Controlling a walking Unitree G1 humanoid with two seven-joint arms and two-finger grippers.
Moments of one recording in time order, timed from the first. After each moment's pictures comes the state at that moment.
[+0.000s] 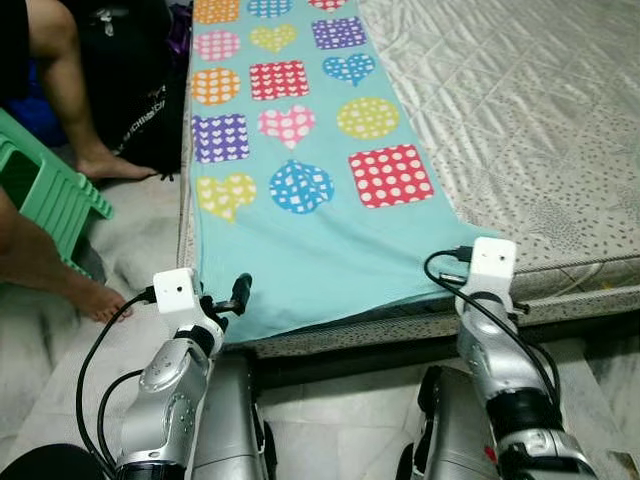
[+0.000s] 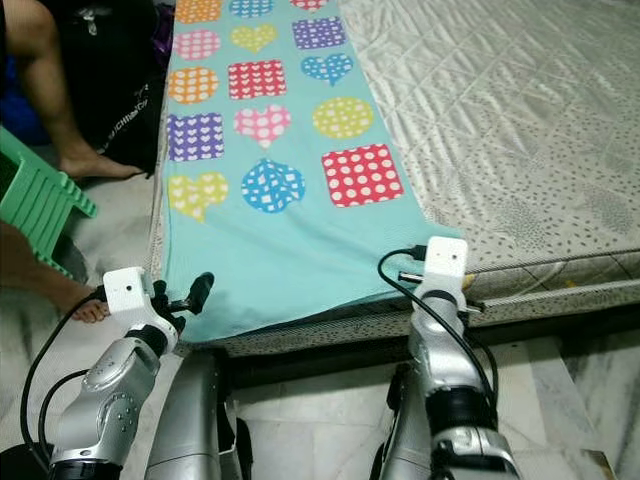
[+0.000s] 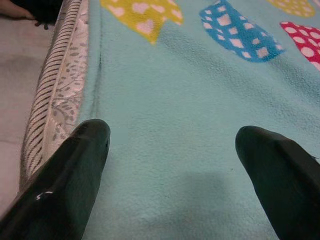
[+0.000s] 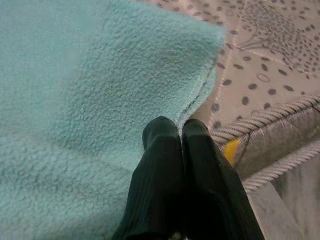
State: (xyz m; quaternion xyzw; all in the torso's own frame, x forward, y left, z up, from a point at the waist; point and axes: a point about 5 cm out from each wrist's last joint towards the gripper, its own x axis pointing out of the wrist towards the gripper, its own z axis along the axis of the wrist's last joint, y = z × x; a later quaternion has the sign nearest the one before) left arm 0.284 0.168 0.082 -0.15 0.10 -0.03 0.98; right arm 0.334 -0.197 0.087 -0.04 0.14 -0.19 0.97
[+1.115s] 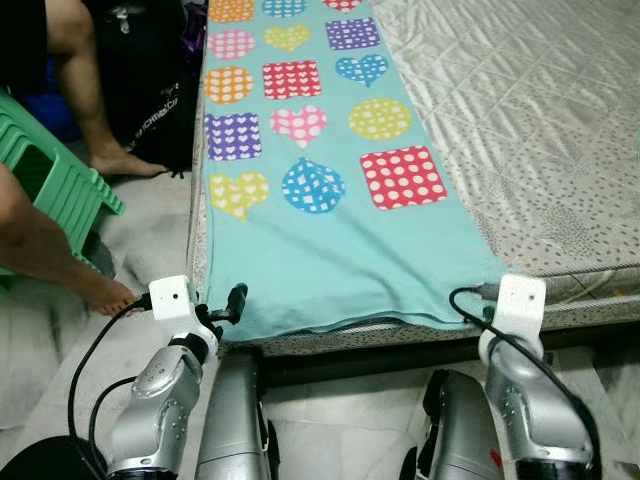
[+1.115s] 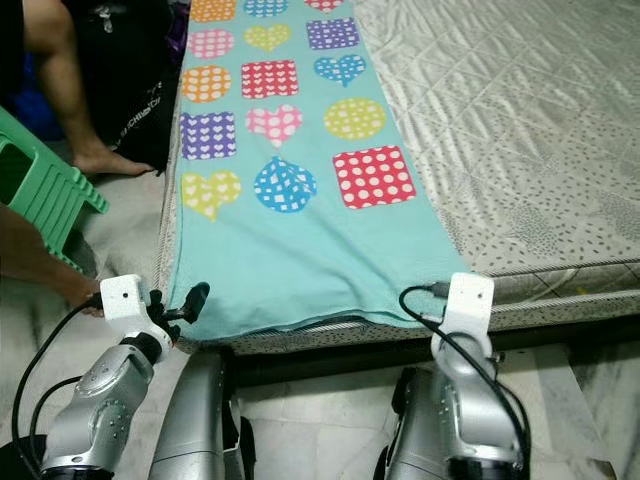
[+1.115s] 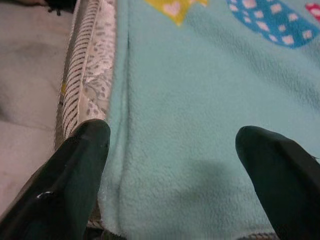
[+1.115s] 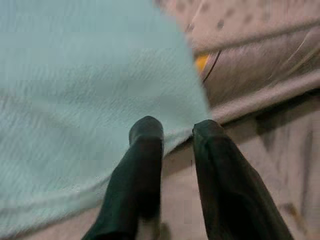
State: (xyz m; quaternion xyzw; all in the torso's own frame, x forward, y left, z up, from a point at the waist) left arm 0.278 0.176 0.075 -0.14 0.13 -0.02 0.98; right arm 0.280 -0.208 0.093 -0.04 0.22 -0.19 0.96
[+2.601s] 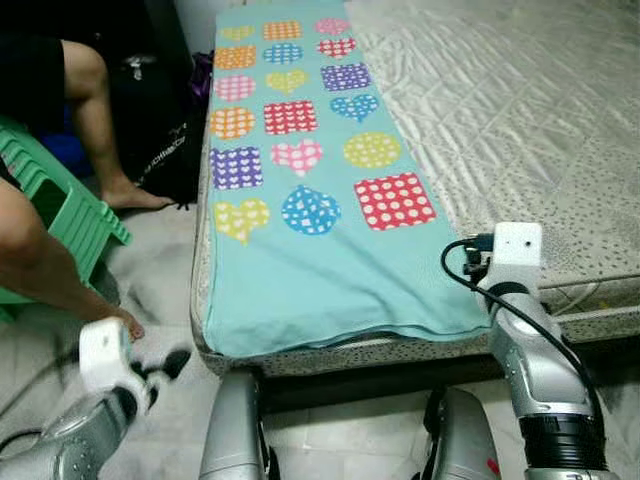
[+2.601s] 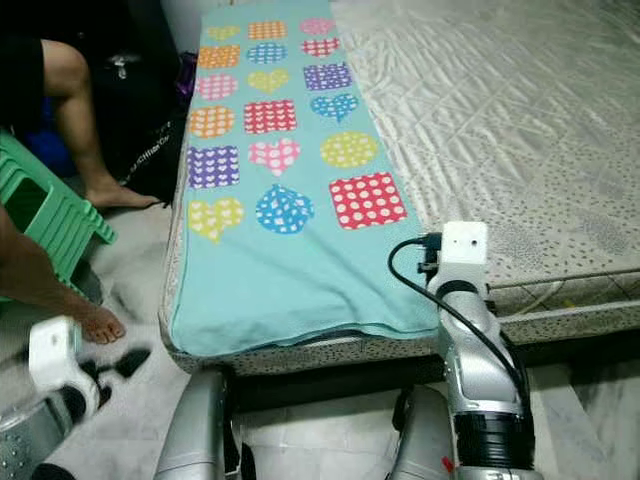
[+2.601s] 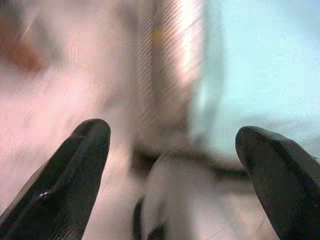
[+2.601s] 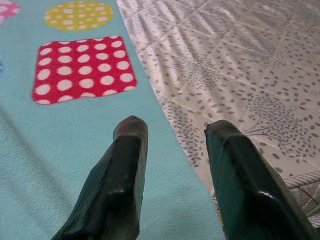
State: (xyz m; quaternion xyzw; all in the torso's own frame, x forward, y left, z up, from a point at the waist) left arm 0.221 0.233 0.082 -0.16 0.26 0.02 0.95; right arm 0.318 -0.200 0.130 -0.05 0.10 -0.09 0.99
